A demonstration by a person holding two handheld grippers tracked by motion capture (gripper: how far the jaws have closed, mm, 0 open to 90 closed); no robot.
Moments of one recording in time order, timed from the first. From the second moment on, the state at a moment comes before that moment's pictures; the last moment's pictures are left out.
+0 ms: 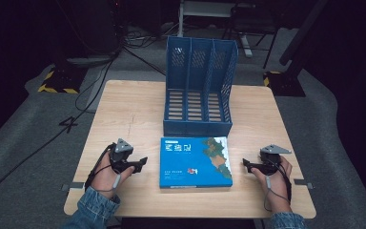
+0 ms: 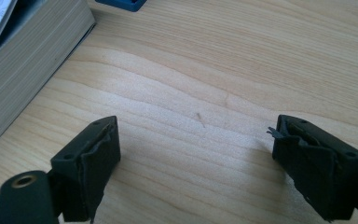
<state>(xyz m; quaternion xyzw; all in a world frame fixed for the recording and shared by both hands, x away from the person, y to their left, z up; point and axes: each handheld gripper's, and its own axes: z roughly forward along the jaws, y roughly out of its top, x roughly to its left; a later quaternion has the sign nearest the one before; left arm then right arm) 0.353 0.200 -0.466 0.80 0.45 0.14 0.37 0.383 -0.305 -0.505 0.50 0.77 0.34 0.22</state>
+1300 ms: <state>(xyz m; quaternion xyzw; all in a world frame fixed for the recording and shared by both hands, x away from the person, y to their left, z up) 0.357 0.144 -0.492 0.80 0.42 0.06 0.43 0.350 -0.238 -0.465 0.38 0.85 0.34 0.10</state>
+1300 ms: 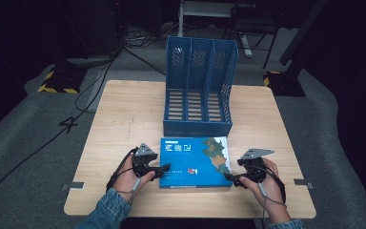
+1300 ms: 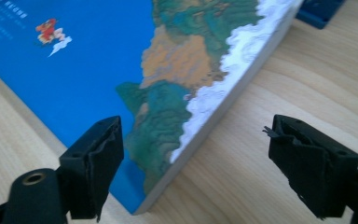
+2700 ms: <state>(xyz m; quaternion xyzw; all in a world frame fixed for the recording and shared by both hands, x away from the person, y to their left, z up) 0.348 0.136 -0.469 0.81 0.37 0.10 0.44 0.337 -0.213 -0.495 0.38 0.85 0.36 0.06</state>
